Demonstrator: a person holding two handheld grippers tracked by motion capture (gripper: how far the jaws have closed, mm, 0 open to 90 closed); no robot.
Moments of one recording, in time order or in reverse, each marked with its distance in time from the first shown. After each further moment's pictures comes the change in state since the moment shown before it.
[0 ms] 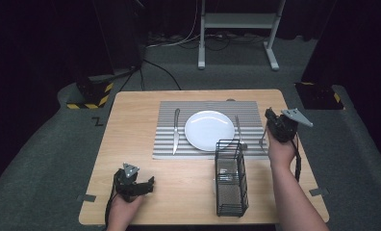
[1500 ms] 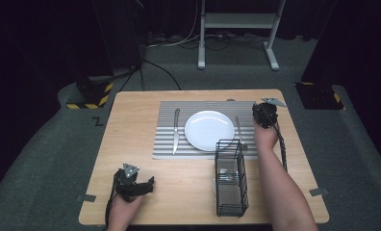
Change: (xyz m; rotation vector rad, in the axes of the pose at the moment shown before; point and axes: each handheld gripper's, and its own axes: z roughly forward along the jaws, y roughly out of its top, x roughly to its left) left arm 0.000 0.000 0.000 0.001 0.000 0.000; right arm 0.001 -0.017 0.105 0.193 -0.075 0.015
